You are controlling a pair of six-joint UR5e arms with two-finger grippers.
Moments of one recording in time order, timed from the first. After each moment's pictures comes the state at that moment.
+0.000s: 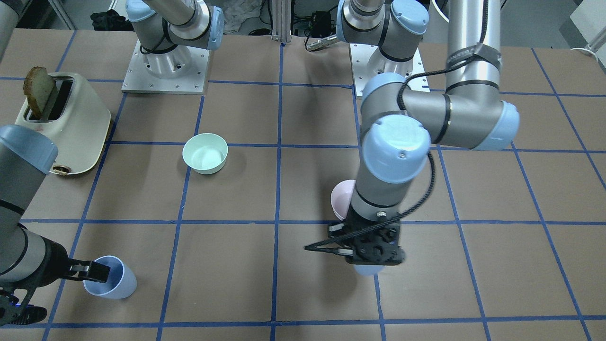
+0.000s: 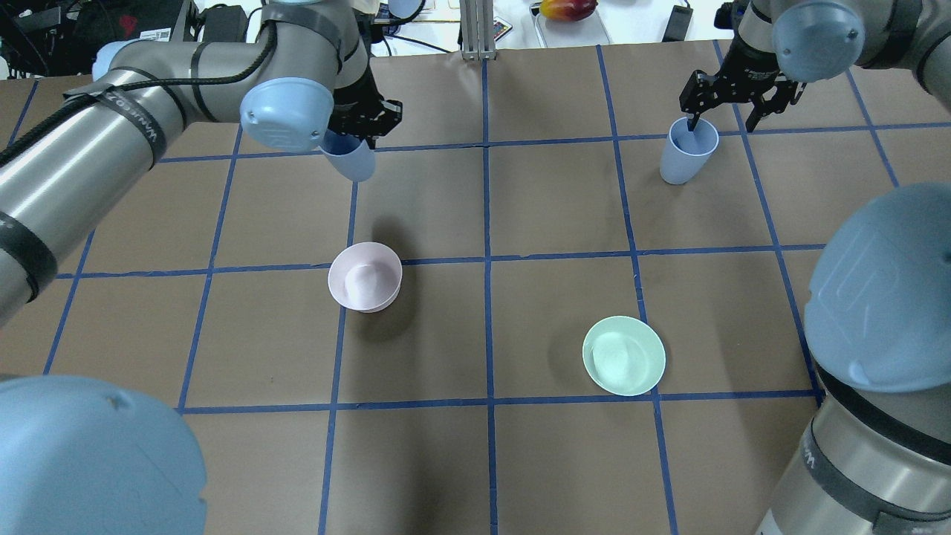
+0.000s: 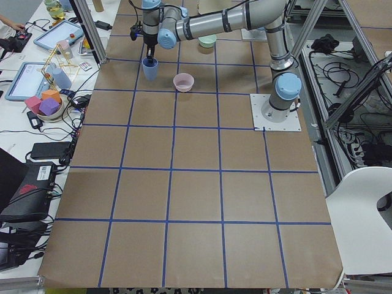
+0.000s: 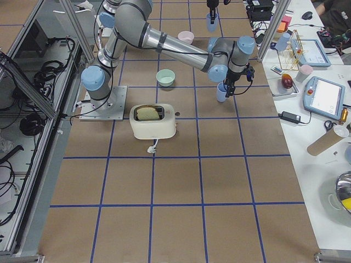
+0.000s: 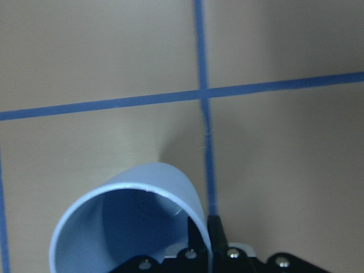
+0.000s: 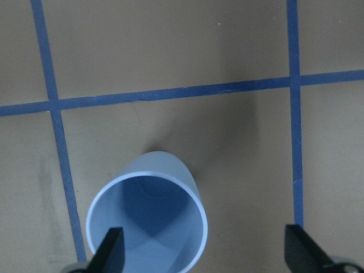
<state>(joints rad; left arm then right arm) -1.76 -2.04 -1.43 -1.12 1.62 -0.15 1.37 -0.96 1.29 -1.86 -1.57 -0.11</state>
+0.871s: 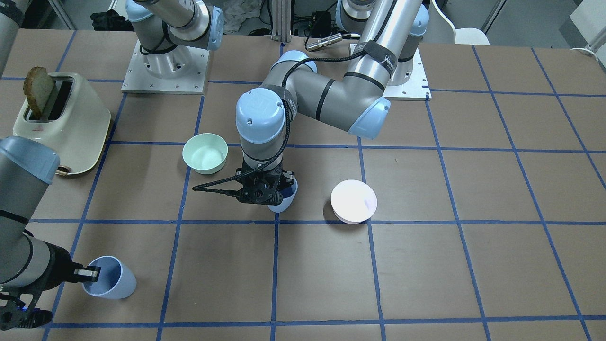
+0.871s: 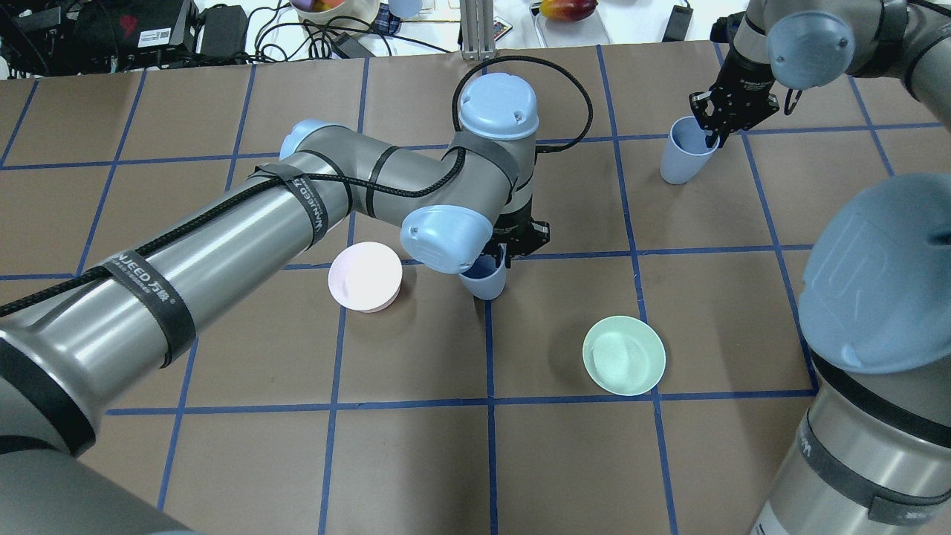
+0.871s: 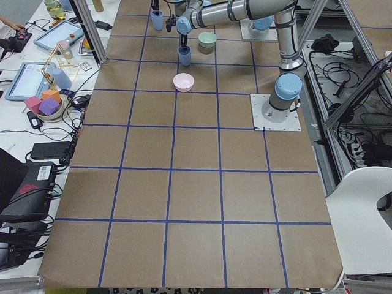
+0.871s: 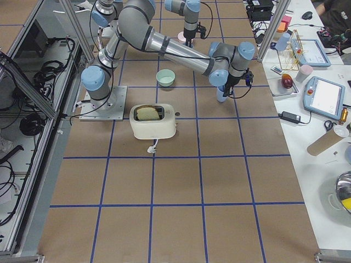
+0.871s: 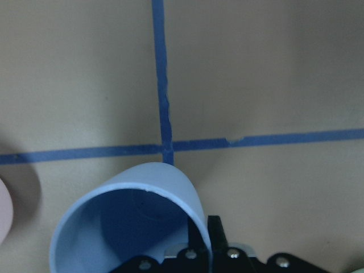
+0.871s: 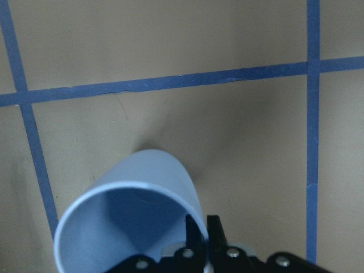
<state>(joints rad) -2.02 -2.06 -1.59 -1.11 1.54 -0.39 1.37 -0.94 1.28 -1.84 -1.58 -0.11</state>
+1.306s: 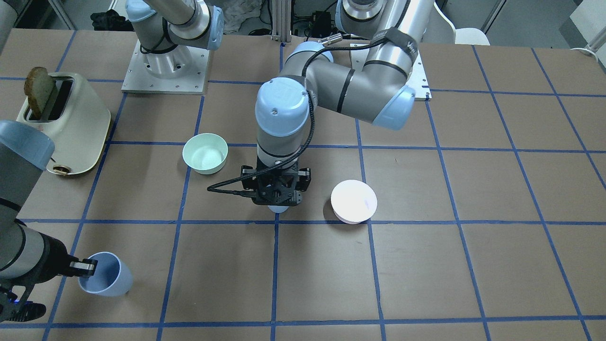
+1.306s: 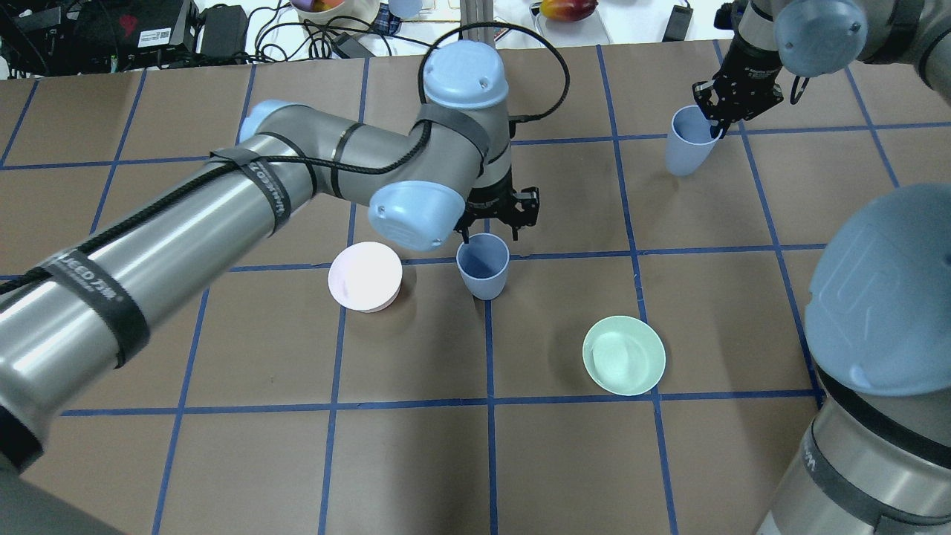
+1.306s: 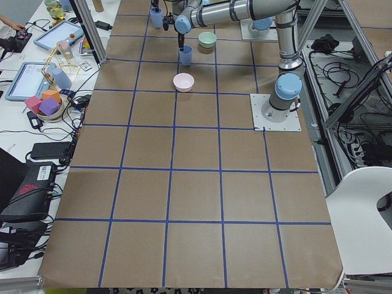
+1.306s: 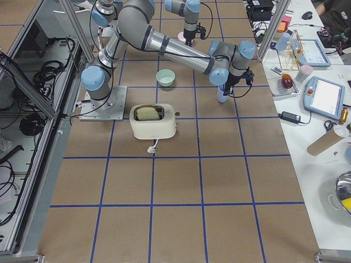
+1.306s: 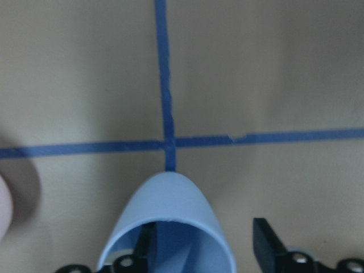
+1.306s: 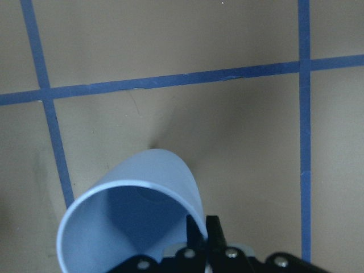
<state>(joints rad) -1.93 -1.98 -1.55 -1.17 1.50 -0.37 1.38 -0.99 1.28 -1.78 -1.56 -0.09</state>
